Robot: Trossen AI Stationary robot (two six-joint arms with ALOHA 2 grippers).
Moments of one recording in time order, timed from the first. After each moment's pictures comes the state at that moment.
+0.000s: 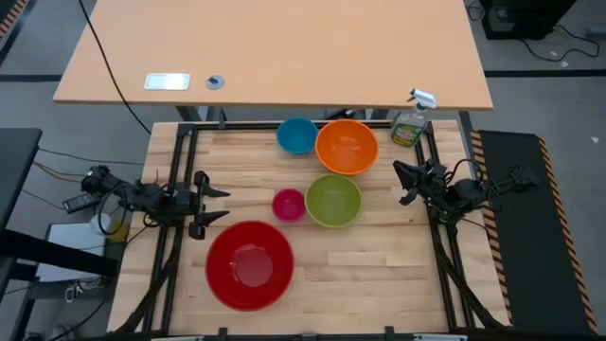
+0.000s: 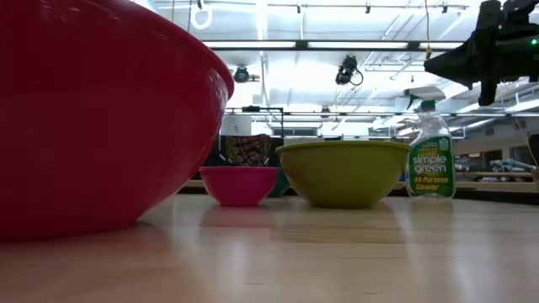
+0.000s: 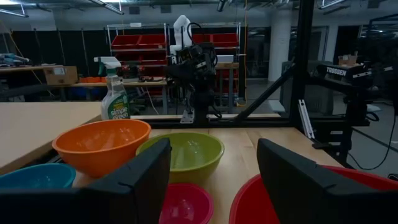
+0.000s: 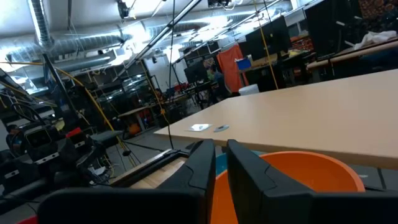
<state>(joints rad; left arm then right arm) -0.42 0.01 0.09 0.05 -0.44 0.06 0.31 0.11 0.01 0.43 0.98 0.09</state>
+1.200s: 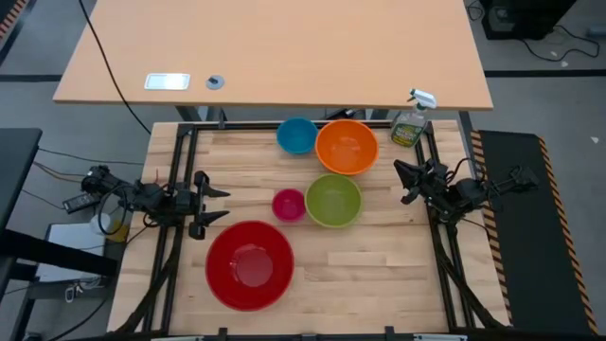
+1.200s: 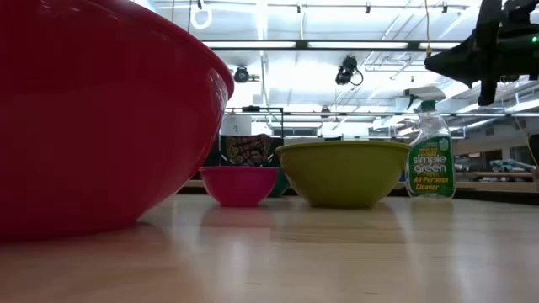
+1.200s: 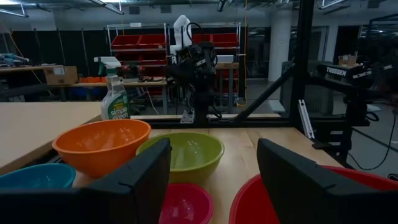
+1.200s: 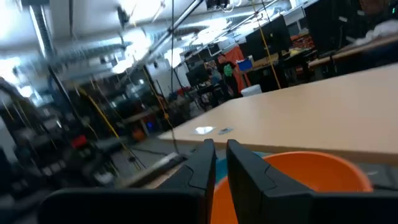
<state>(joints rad) -0.42 0.01 0.09 0.05 -0.44 0.06 0.31 0.11 0.01 0.47 0.98 0.13</state>
